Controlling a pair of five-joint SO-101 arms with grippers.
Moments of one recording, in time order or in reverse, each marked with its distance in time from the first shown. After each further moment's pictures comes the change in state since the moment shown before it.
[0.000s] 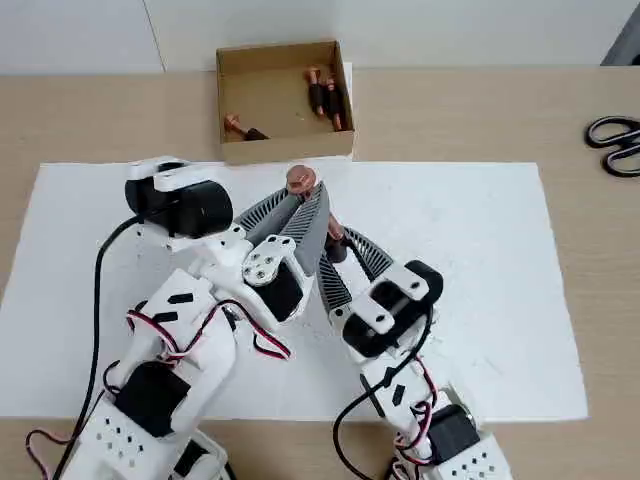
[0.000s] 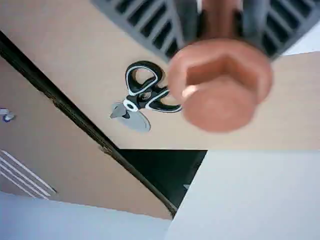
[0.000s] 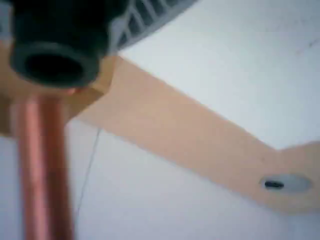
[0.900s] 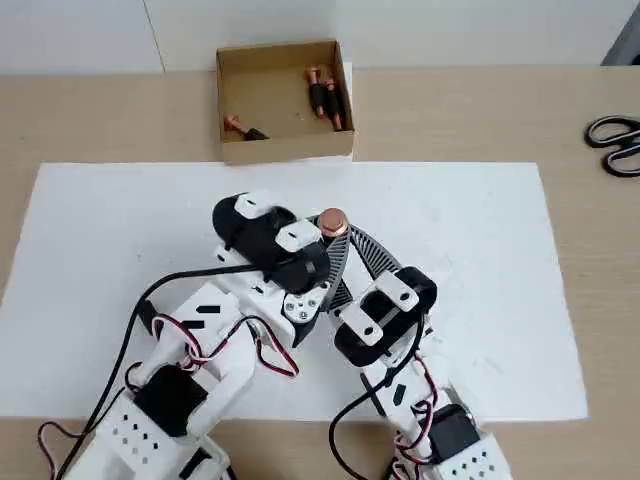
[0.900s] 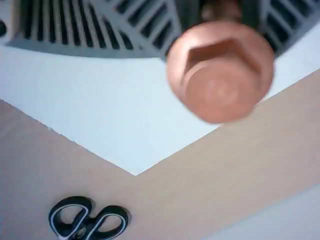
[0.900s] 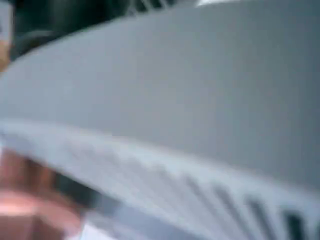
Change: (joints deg) left arm 5.1 -0.2 6.7 2.9 -28.6; right arm 0.0 0.2 0.0 -1.9 6.1
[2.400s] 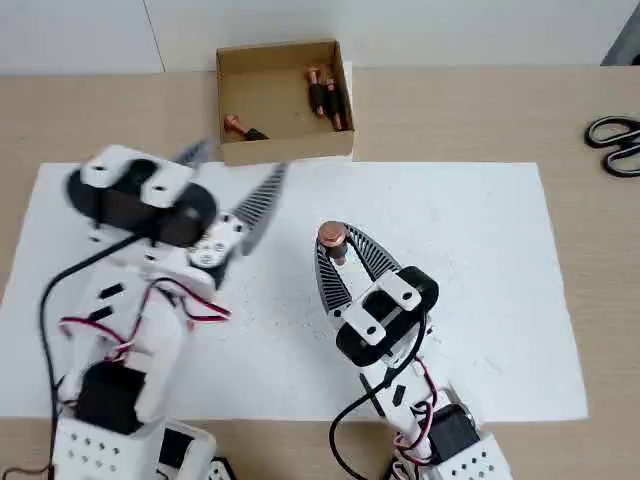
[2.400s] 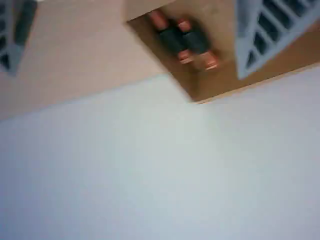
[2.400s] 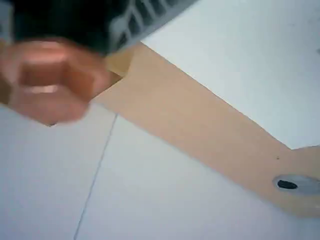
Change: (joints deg) left arm -24.9 -0.6 -13.3 3.5 -3.1; right arm 0.1 -0.1 0.0 -0.1 -1.3
